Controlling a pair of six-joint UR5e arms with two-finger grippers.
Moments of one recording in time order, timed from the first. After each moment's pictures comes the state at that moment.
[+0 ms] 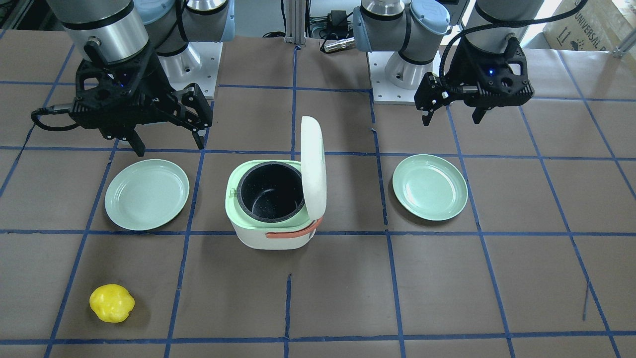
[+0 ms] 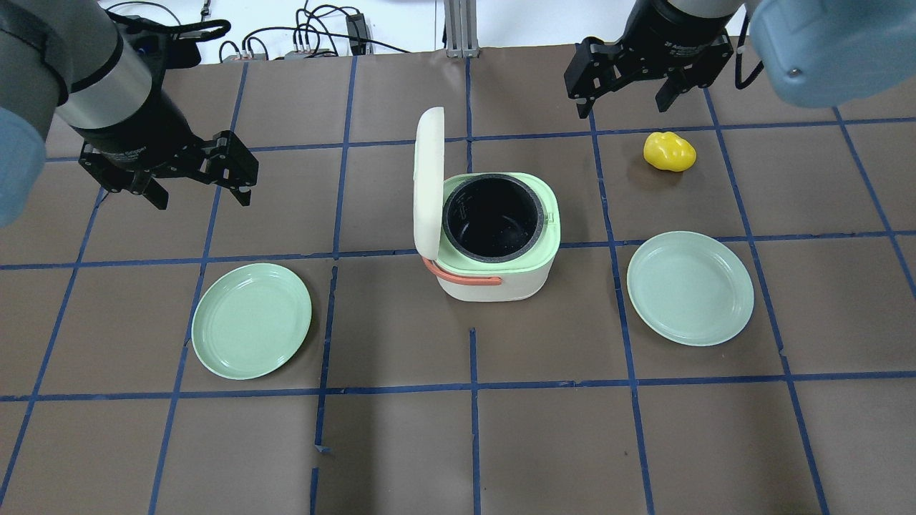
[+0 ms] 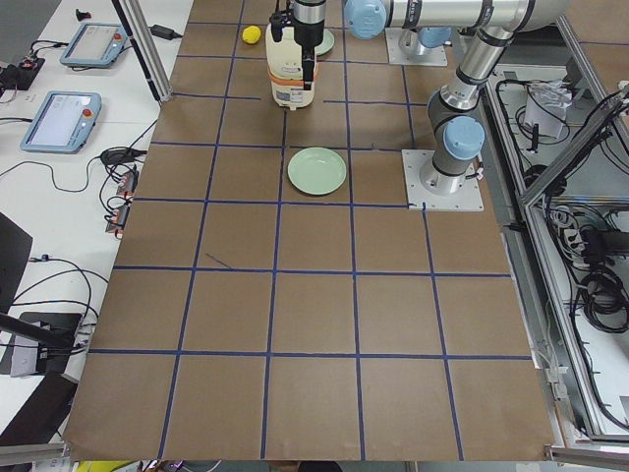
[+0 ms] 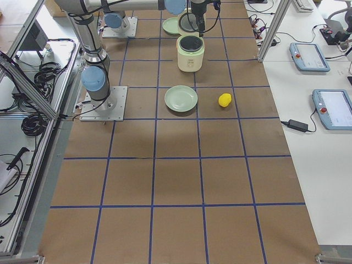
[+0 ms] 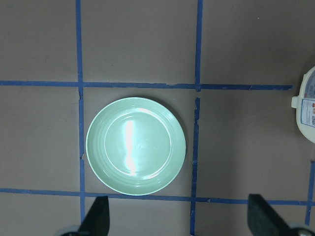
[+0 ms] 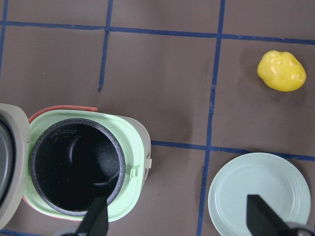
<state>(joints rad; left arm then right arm) -1.51 -1.48 -1.67 -1.53 1.62 0.03 1.63 -1.50 1.48 -1.70 -1.50 -0.03</state>
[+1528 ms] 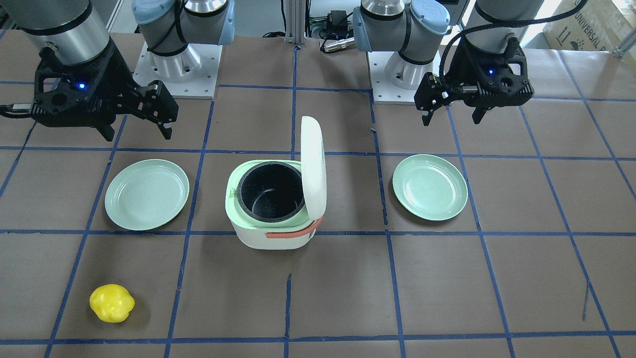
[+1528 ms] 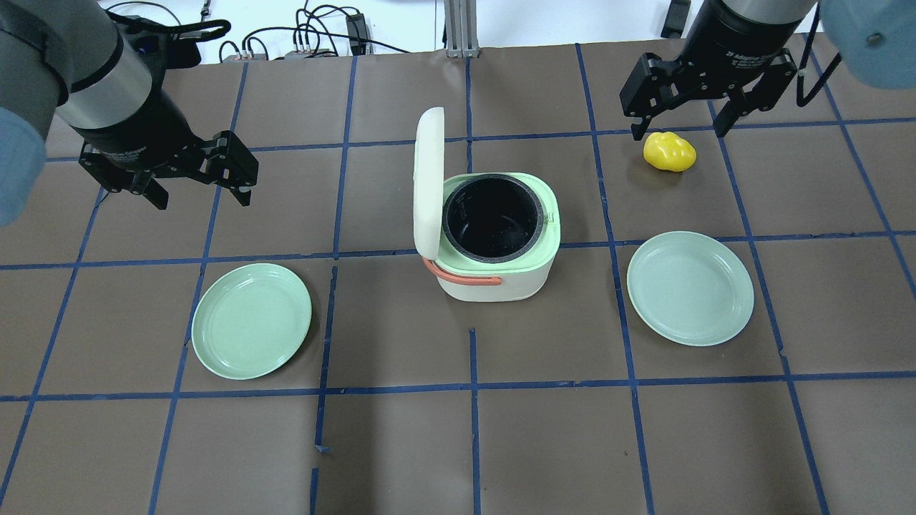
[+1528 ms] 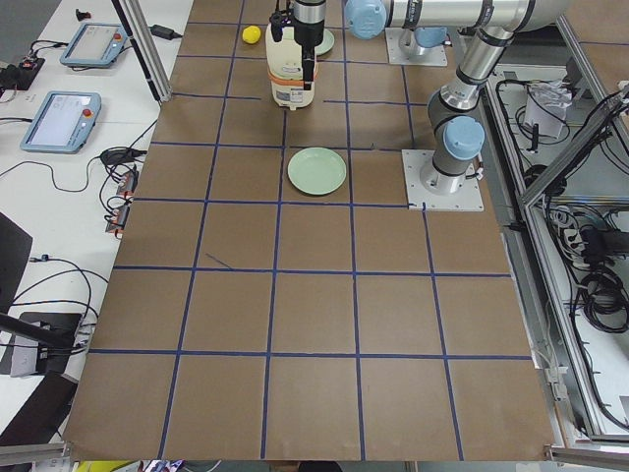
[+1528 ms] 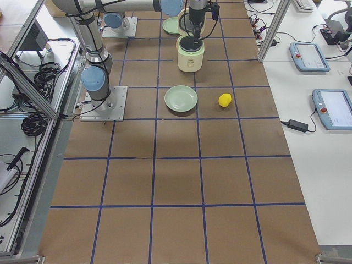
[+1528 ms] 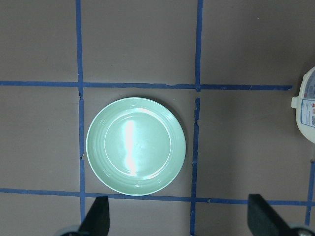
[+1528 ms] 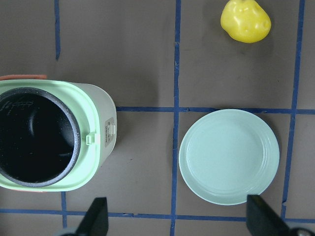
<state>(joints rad) -1.51 -1.48 -1.67 -1.53 1.62 0.03 1.55 -1.52 1.49 -1.56 -1.52 -0.04</state>
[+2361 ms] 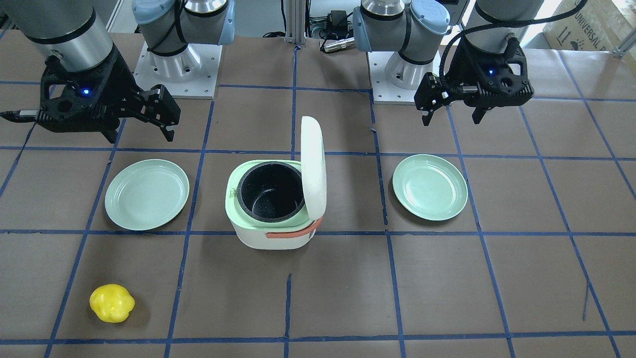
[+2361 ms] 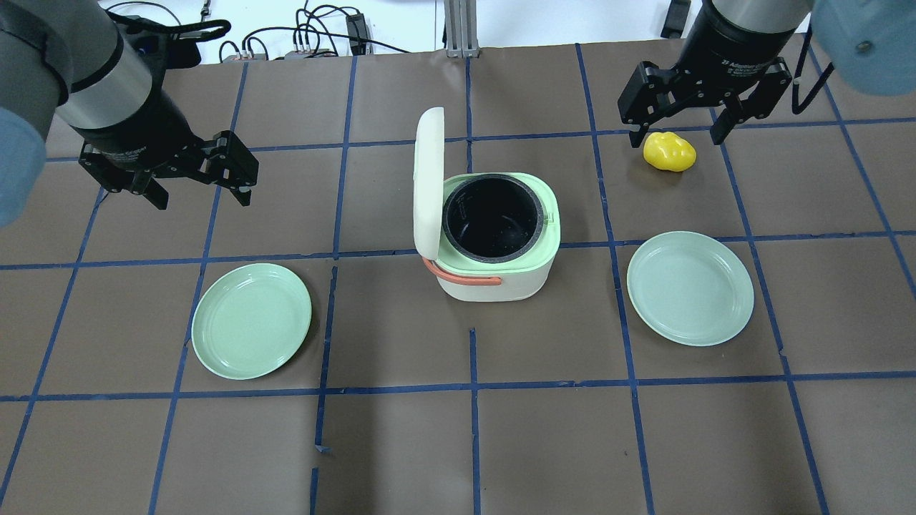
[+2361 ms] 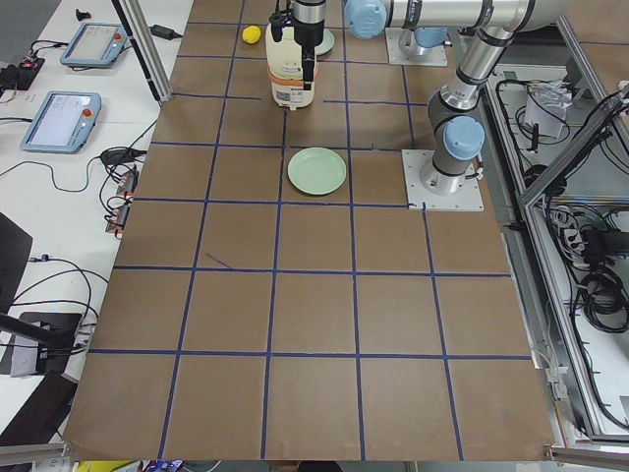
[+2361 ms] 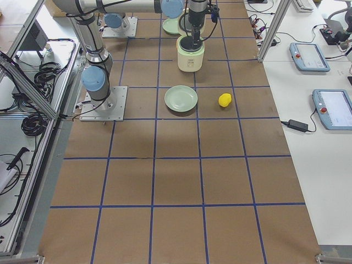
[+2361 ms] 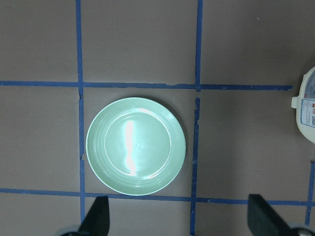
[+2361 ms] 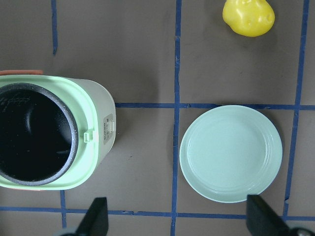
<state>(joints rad) -1.51 -1.48 -1.67 -1.53 1.62 0.03 1.55 -1.52 1.50 -1.56 -1.52 -0.04</state>
